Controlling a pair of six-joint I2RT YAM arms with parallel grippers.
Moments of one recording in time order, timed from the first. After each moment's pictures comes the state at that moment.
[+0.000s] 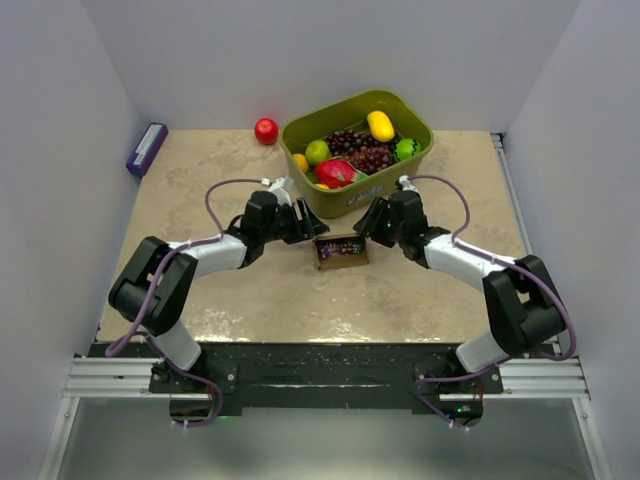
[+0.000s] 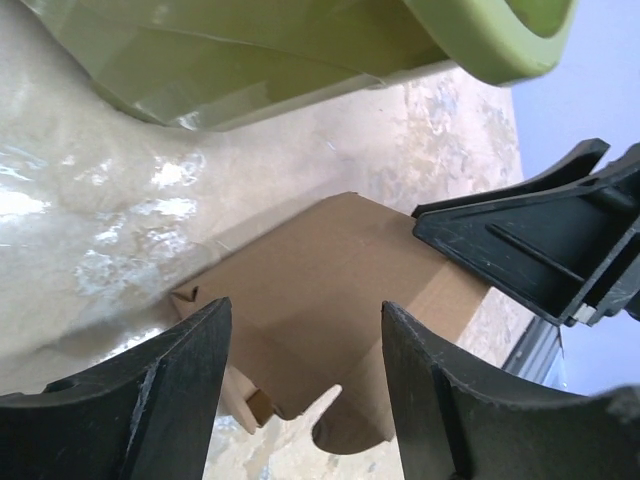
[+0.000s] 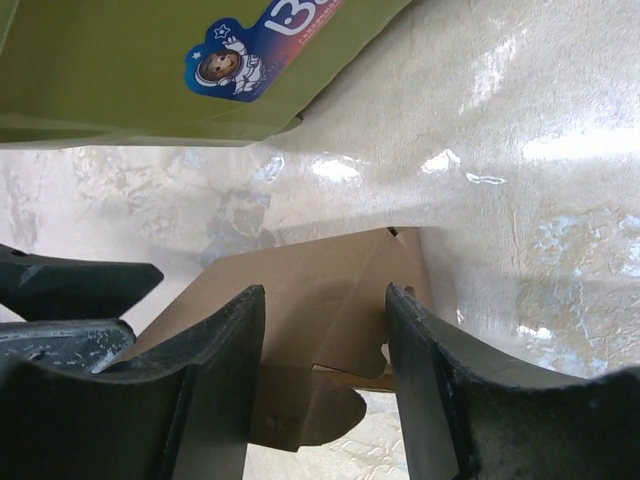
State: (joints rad) left arm -0.49 1.68 0.82 0.38 0.33 -0.75; right arm 0.44 1.53 0.83 0.06 -0.02 0.78
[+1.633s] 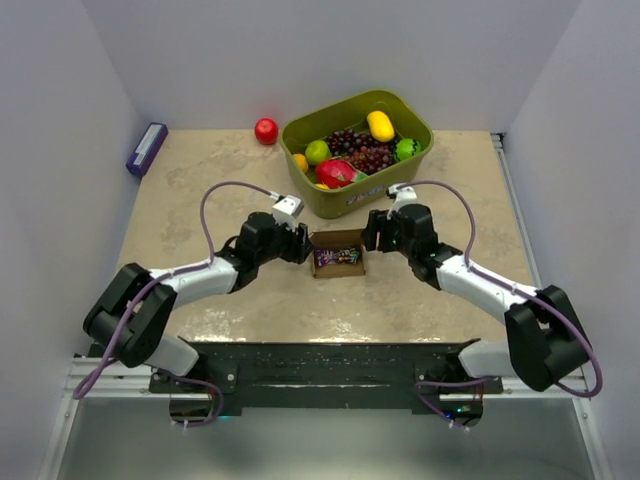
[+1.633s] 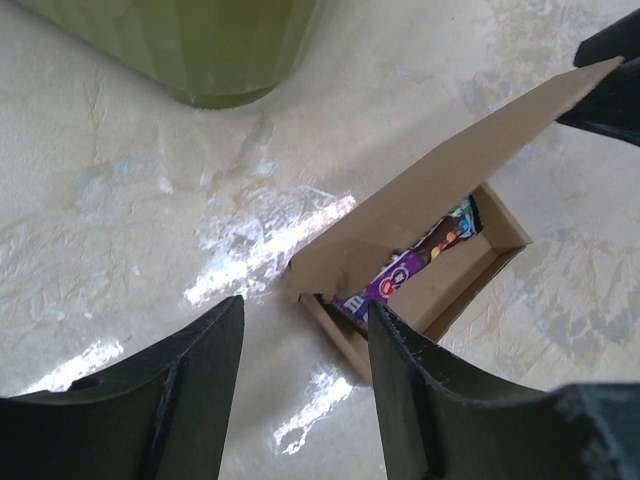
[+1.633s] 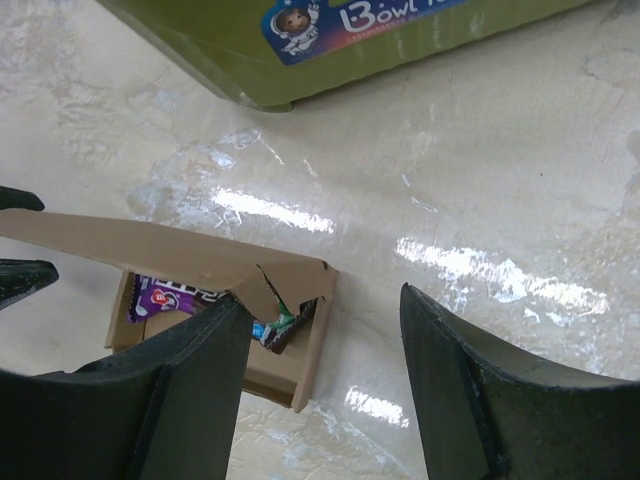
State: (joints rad) left arm -0.58 1.47 0.63 0.37 0.14 -0.22; right arm 0.48 1.32 0.67 0.14 0.03 0.32
